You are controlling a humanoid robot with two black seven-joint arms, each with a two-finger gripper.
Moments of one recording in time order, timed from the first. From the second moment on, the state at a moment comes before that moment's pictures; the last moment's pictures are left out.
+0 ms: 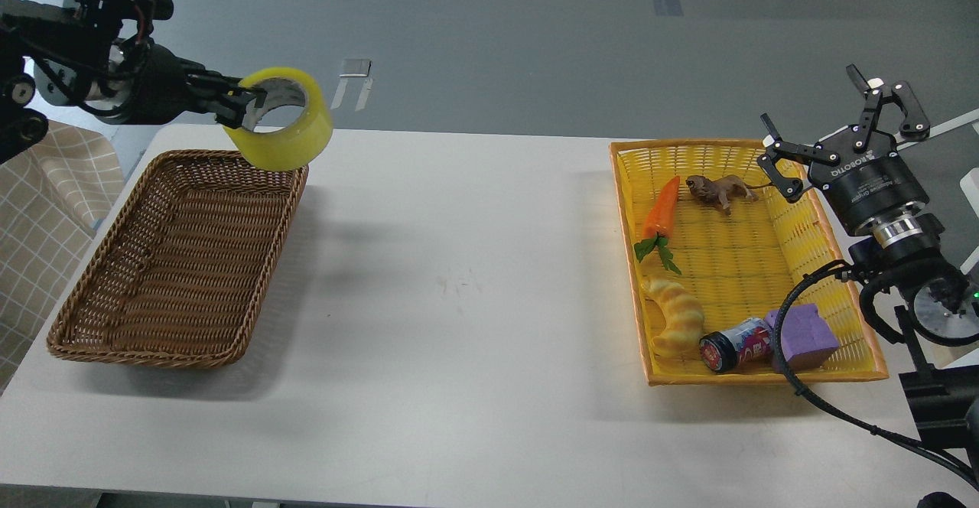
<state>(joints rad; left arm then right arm) -1.25 0.98 -0.13 -1.15 1.72 -0.47 -0.29 0.42 -0.21 1.52 0.96 -0.16 0.49 -0.17</state>
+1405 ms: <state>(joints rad) -0.87 0.97 -0.13 -0.93 1.64 -0.29 -0.31 0.41 -0.21 1.51 0.96 -0.16 0.49 -0.17</state>
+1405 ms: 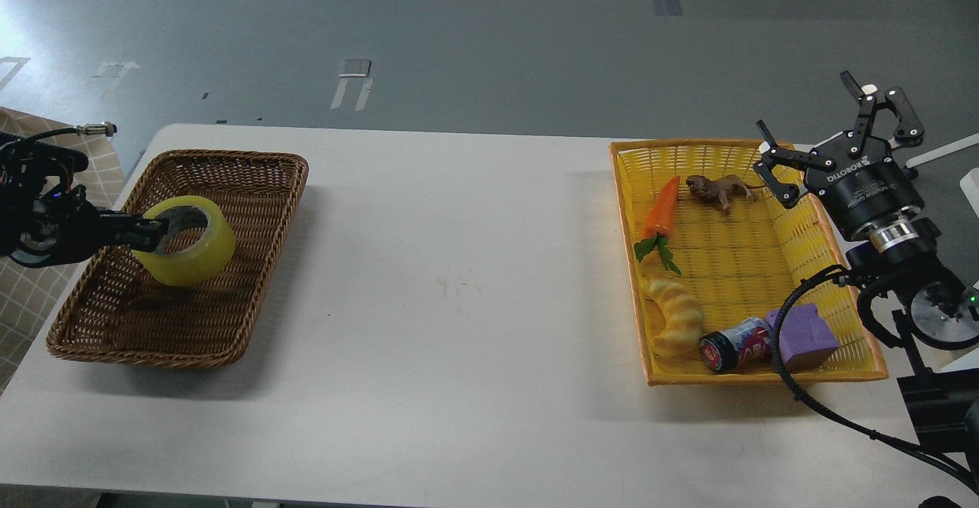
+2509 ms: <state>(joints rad) -0.85 0.93 -0.13 -0.88 1.62 -0.26 -0.28 0.40 -0.21 1.51 0.96 -0.16 0.49 -0.17</state>
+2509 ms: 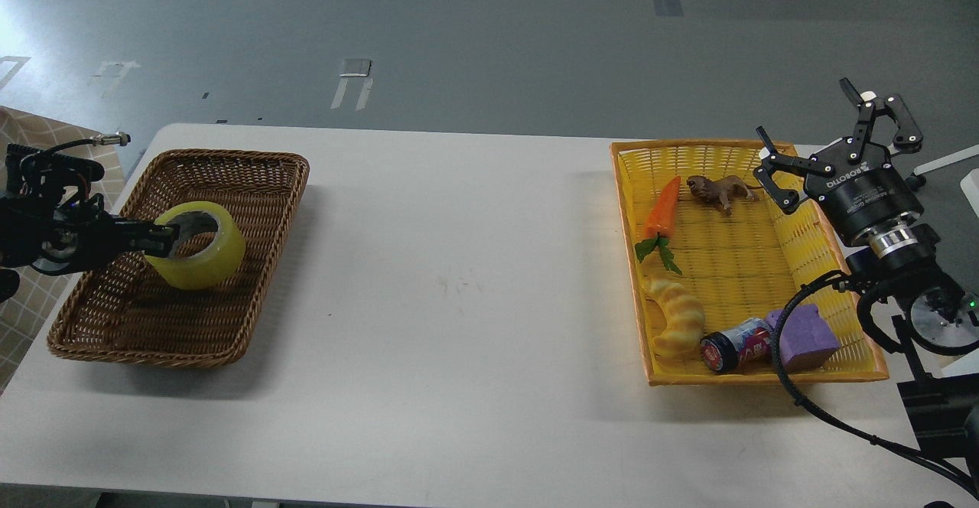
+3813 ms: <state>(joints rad) -1.18 0.90 -0.32 -0.90 0.34 -0.44 -0.29 0.42 -0.23 1.52 0.97 -0.17 0.49 -0.18</state>
